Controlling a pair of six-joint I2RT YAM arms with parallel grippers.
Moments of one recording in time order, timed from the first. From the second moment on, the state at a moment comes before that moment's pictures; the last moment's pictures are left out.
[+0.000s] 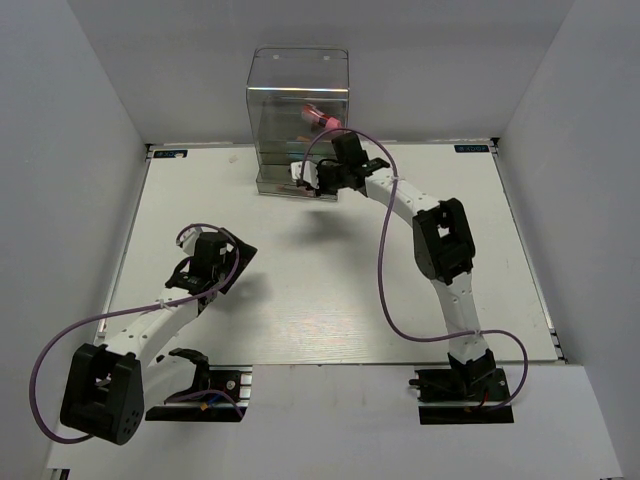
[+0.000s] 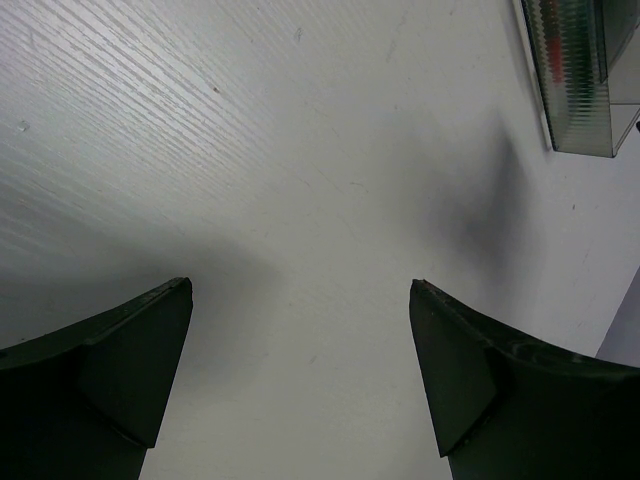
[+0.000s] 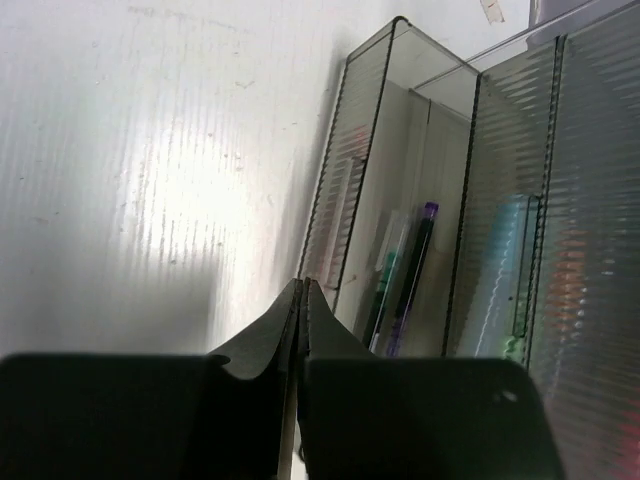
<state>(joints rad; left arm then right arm) -0.30 1.06 0.49 -0.16 -0.17 -1.10 0.54 2.27 1.90 -0.37 -0.64 -1.14</state>
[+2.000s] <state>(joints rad) -0.30 1.05 0.50 -0.13 -0.13 -1.08 0.53 2.14 1.50 -0.06 -0.47 -0.94</state>
